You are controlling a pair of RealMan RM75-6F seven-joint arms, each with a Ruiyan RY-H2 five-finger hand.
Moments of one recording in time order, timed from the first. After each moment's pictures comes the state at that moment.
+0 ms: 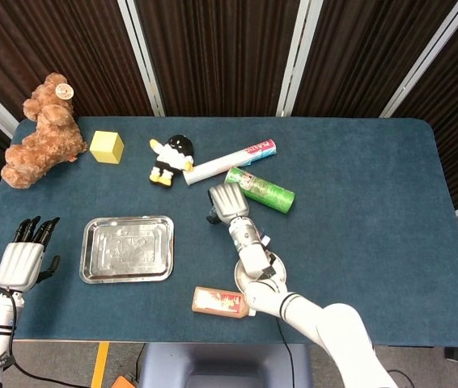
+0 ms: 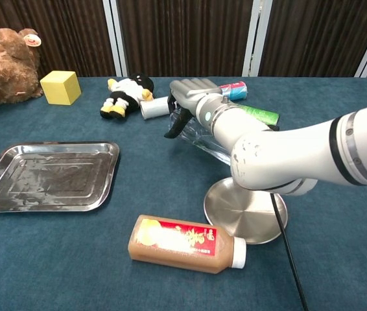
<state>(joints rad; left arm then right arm) -0.30 -1.39 -0.08 -1.17 1.43 1.31 0.02 1.23 -2.16 0.48 -0.55 -0.94 0.76 -0.42</state>
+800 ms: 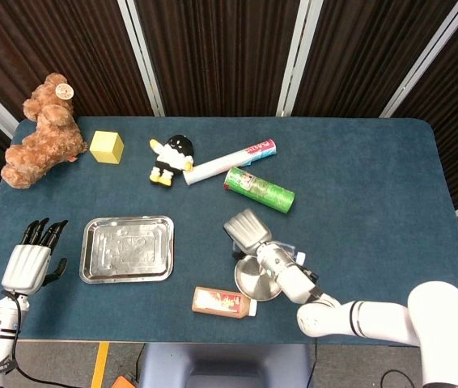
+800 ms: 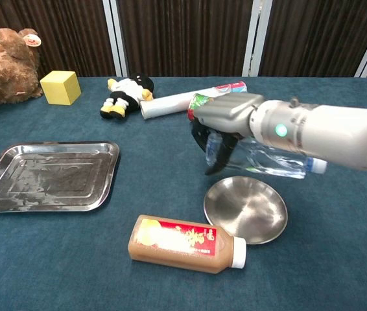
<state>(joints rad) -0.30 -1.39 -0.06 -1.20 1.48 1.34 0.03 1.00 -1.62 0.17 -1.46 -0.85 0.82 -0.77</state>
